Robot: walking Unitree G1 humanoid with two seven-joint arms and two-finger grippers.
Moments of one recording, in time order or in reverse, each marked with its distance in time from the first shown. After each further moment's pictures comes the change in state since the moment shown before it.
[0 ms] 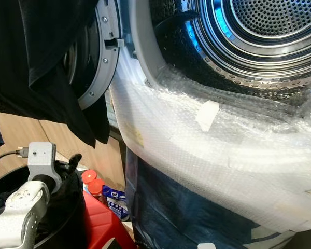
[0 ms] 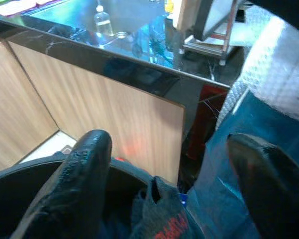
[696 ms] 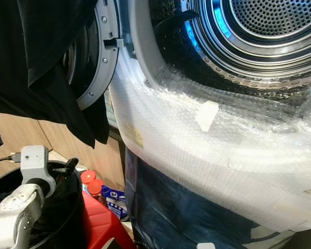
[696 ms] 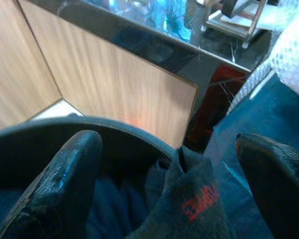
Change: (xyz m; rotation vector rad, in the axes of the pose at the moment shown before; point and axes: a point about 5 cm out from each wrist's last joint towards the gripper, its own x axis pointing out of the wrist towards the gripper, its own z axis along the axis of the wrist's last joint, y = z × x) left arm -0.005 0.019 -0.011 -0.106 0.109 0.088; right arm 0.000 0.000 0.001 -0.003 -0.001 0.004
